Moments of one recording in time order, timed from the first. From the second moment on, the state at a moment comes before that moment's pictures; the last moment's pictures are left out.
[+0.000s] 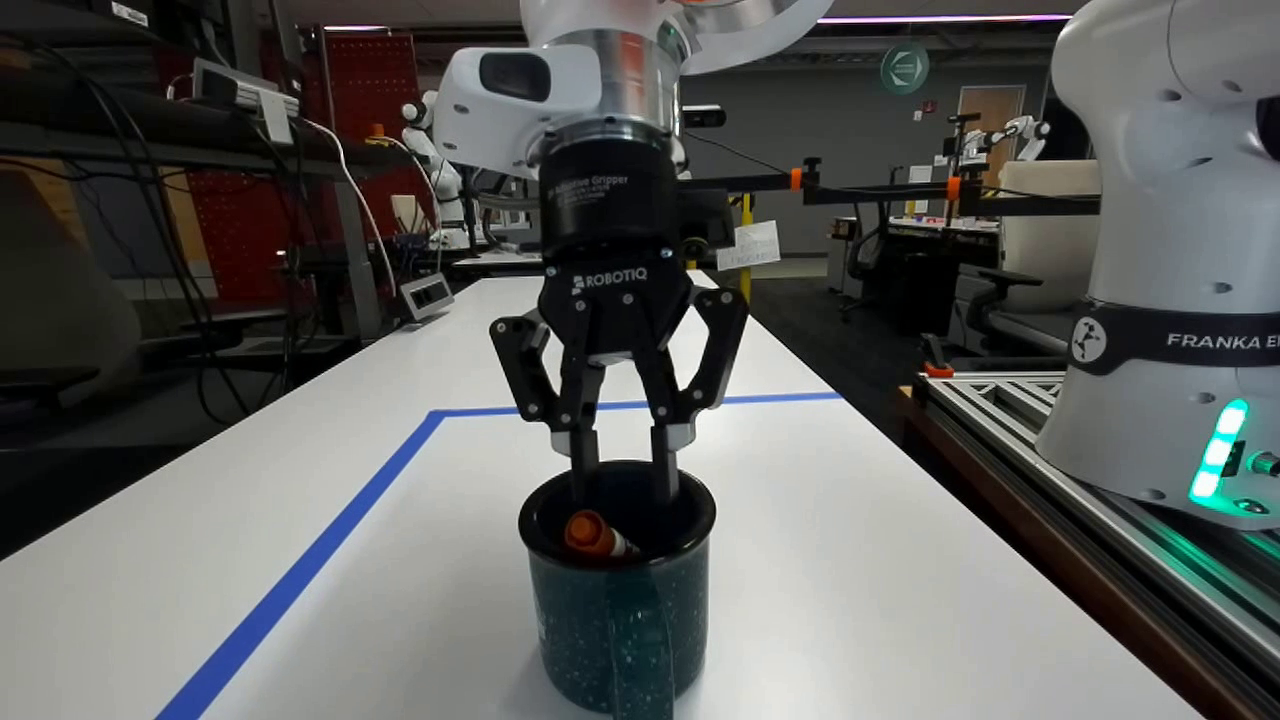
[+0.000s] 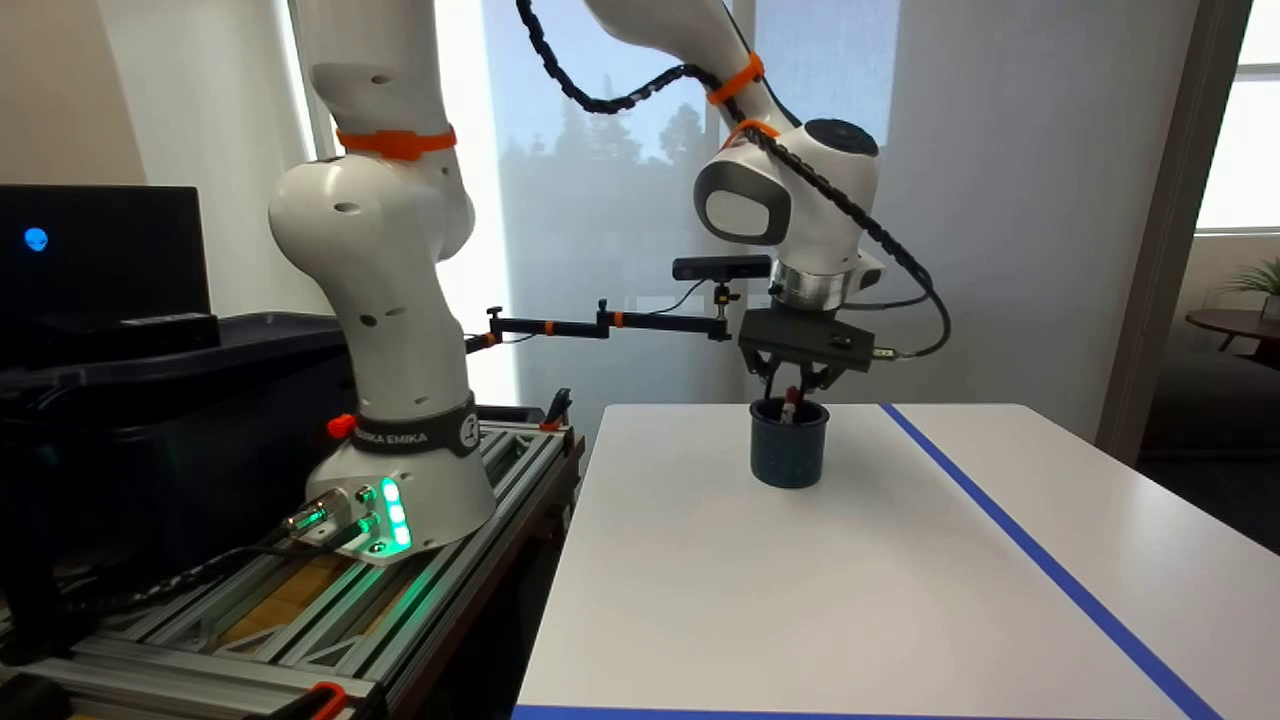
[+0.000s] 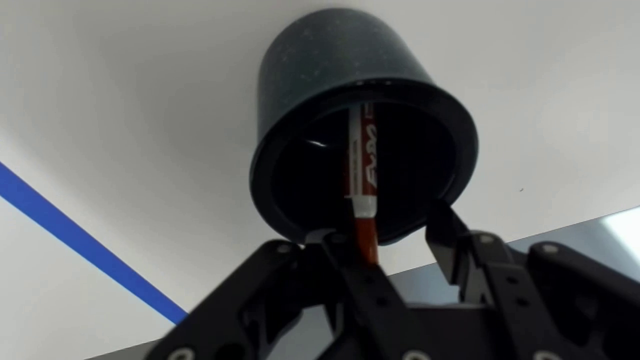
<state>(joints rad) 0.16 0.02 0.18 -2.57 0.77 2.53 -1.75</state>
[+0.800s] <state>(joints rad) 0.16 0.03 0.18 -2.58 0.80 2.59 -1.78</state>
